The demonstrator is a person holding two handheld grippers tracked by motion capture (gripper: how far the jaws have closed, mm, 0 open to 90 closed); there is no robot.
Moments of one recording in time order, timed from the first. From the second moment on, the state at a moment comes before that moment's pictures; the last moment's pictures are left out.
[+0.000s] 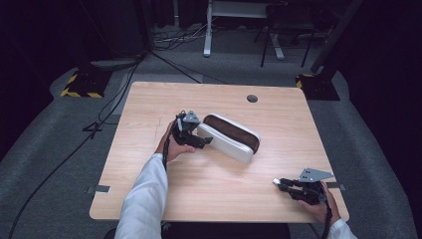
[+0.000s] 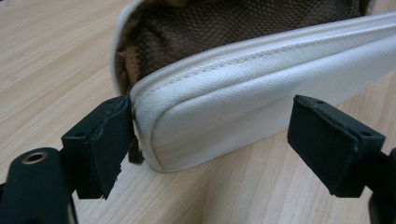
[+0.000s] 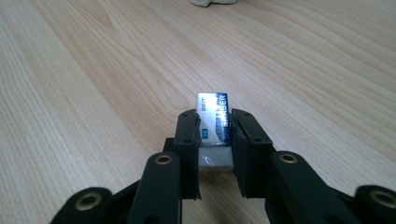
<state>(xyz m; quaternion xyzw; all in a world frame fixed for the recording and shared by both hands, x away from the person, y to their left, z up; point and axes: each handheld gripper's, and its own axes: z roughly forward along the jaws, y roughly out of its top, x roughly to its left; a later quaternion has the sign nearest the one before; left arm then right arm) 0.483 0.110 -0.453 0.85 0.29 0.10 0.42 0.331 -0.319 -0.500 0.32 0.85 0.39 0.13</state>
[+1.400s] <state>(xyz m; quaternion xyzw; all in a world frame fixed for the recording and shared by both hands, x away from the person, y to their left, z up) 0.415 0.074 -0.446 0.88 0.15 0.11 0.44 0.334 -0.328 -0.501 0.33 0.85 0.40 0.13</state>
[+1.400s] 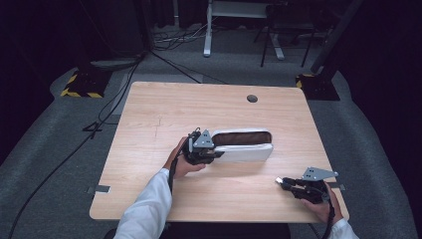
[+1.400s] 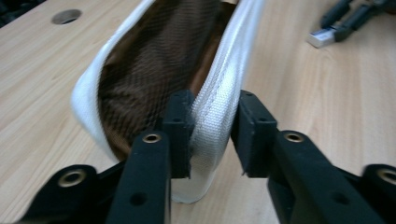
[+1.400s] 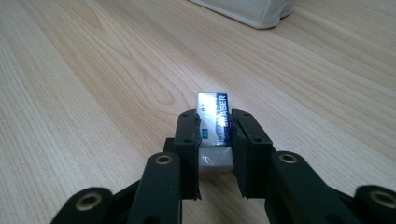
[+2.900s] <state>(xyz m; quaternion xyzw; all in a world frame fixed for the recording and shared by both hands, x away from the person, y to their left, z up) 0.338 0.190 -0.480 0.87 0.29 0.14 0.36 0.336 -0.337 -0.490 0.34 0.84 0.41 0.13</state>
